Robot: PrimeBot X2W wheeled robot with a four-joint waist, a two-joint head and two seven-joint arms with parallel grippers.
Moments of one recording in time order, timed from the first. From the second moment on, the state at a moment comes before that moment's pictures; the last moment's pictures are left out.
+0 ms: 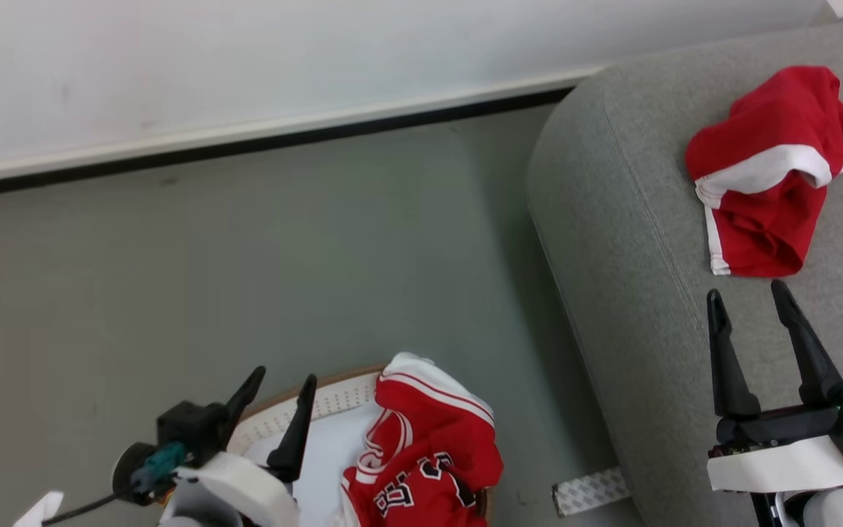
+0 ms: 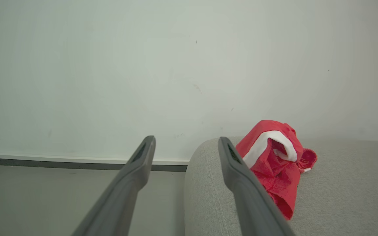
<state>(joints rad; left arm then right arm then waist) -0.22 0.18 -0.25 0.35 -0.28 -0.13 -0.18 -0.19 -0.07 0.04 0.09 0.17 0.13 -0.26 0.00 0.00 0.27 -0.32</state>
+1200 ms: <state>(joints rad) -0.80 0.42 -1.21 0.69 -0.75 -0.13 0.19 -0.35 -0.05 -0.01 0.02 0.28 0.13 -0.26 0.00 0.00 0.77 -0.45</state>
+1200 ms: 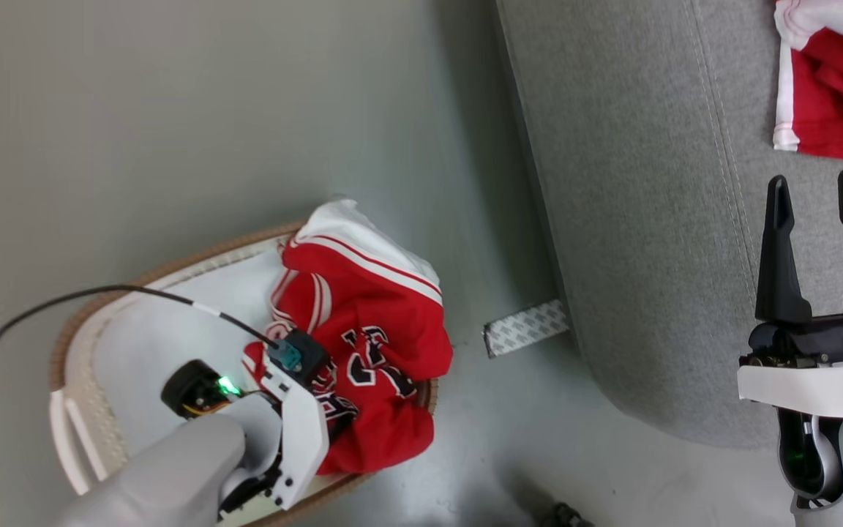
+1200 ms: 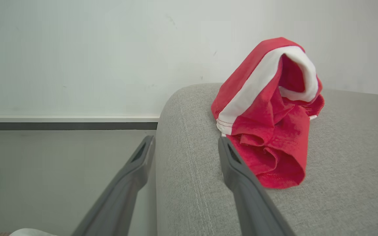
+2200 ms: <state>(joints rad) -0.90 0.31 -1.28 0.90 -0.71 -0.13 0.18 -0.36 -0.05 0.02 -0.06 0.30 0.13 -0.26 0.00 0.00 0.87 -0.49</state>
